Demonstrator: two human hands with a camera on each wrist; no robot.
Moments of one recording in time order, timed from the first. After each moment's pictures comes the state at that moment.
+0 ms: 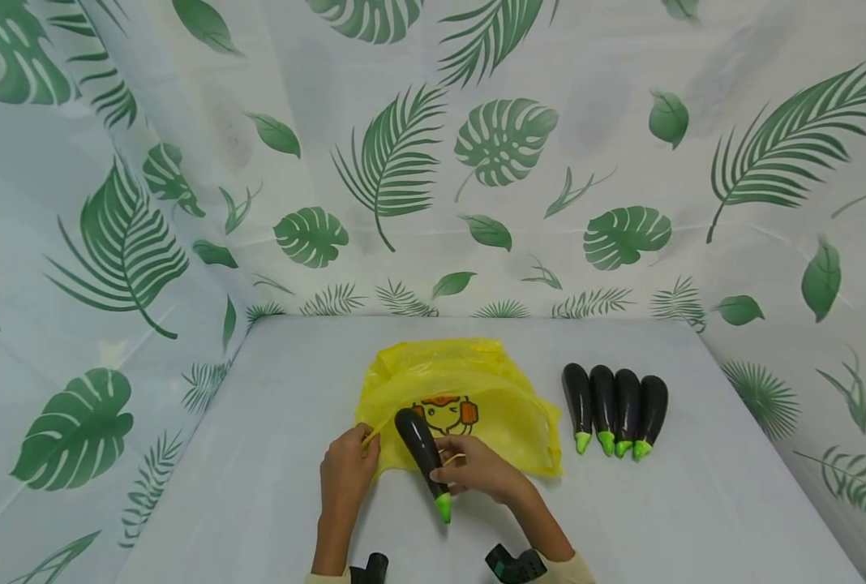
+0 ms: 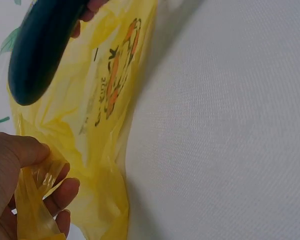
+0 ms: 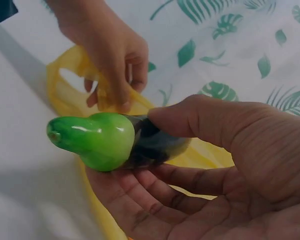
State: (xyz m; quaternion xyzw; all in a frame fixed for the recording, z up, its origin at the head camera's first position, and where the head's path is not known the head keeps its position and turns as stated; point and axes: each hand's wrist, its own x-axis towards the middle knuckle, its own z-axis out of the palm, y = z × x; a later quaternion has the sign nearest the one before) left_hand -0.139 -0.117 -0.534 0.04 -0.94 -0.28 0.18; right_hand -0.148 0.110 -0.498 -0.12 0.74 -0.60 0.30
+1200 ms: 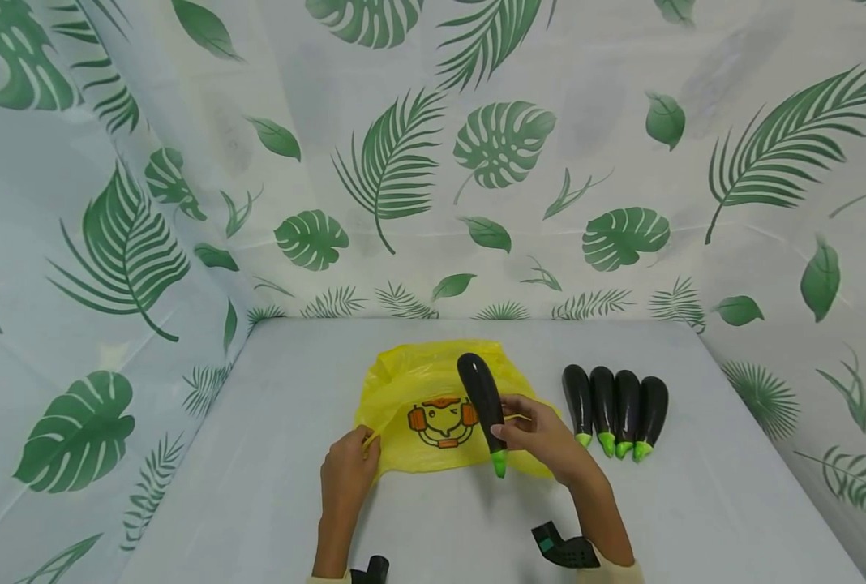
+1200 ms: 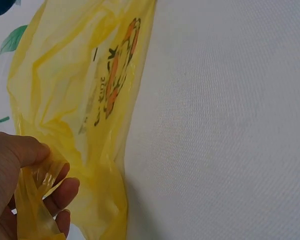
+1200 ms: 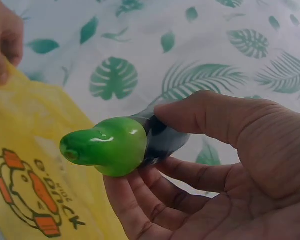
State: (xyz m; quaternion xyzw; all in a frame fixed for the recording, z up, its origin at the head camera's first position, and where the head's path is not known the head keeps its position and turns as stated) left_hand -0.138 -0.116 -0.534 0.04 -0.94 -0.28 0.17; right_hand -0.150 0.183 -0.450 -0.09 0.77 -0.61 0.15
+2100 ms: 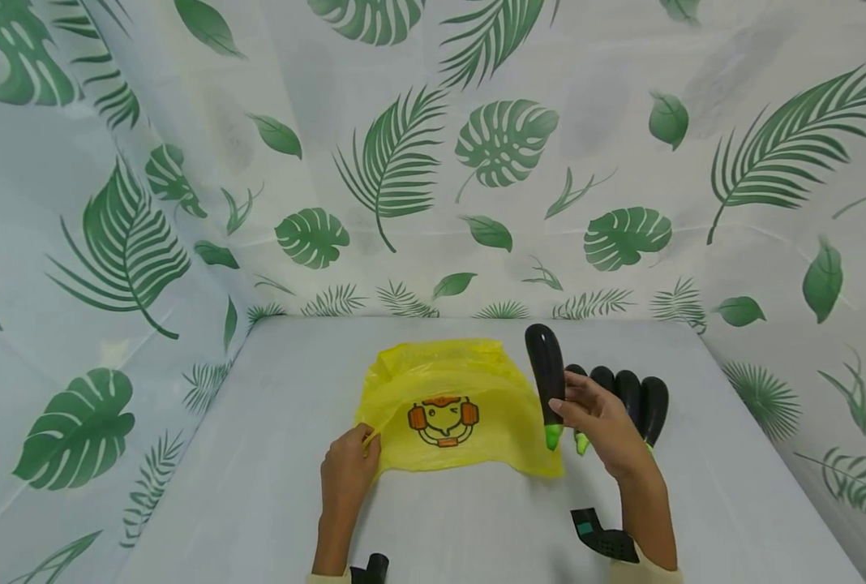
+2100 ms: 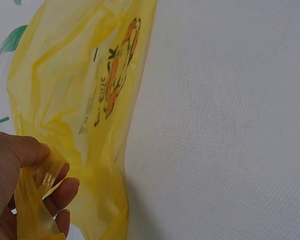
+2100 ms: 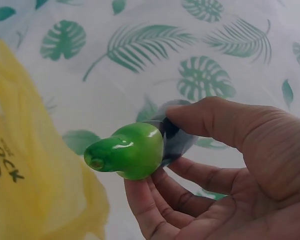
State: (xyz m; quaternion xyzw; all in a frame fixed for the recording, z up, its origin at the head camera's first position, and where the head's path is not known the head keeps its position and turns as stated) left_hand -0.139 -0.116 -0.532 0.04 -0.94 -0.28 0.17; right_hand -0.144 0.241 -0.431 -0.02 0.82 -0.57 0.03
